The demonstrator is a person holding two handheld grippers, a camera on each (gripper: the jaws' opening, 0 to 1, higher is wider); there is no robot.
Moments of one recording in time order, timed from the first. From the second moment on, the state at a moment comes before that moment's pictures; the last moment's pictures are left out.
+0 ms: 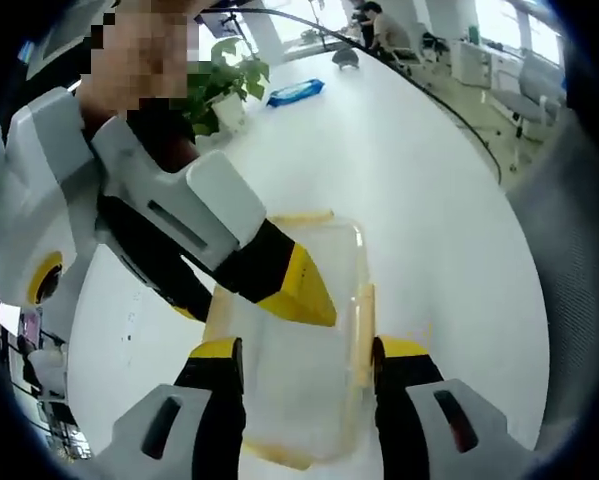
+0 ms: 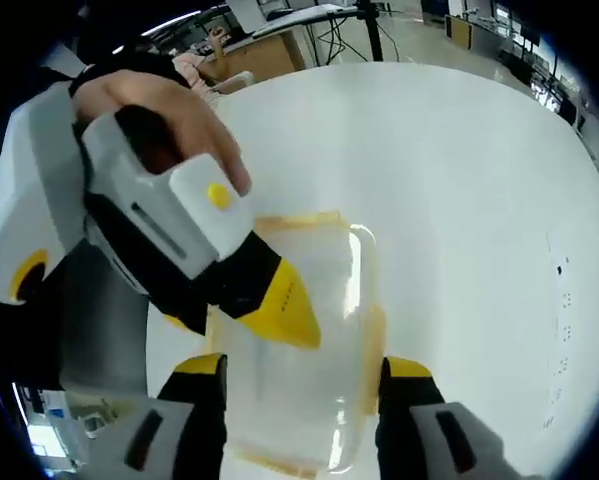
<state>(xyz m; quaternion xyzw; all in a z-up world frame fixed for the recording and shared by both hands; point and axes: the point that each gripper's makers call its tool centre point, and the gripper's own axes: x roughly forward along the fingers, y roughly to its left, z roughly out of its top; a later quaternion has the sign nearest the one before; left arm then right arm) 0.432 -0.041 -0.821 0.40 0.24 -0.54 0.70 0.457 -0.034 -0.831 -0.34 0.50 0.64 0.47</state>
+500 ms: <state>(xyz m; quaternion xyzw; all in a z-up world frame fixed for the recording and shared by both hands) 0.427 -0.039 -0.821 0.39 0.22 -0.54 0.71 0.449 -0.033 -0.835 -0.34 0.54 0.63 0.44</state>
